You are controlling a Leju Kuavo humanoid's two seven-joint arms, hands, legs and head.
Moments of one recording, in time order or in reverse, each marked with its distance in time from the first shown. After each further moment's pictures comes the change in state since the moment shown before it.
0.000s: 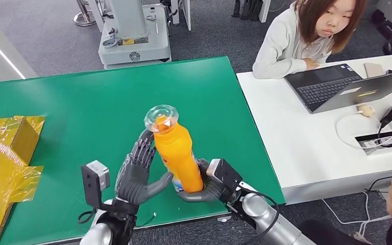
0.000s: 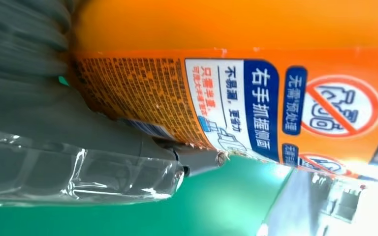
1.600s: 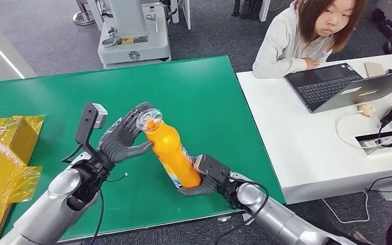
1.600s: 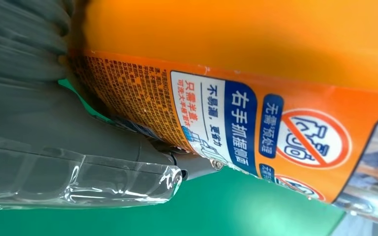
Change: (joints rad) left arm -0.336 0.133 -0.001 0.244 0.277 -0.327 0.198; right arm -0.132 -0.027 0.132 0.210 0.001 -0.062 0.054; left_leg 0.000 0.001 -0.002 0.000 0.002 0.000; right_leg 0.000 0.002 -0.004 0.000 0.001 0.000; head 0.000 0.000
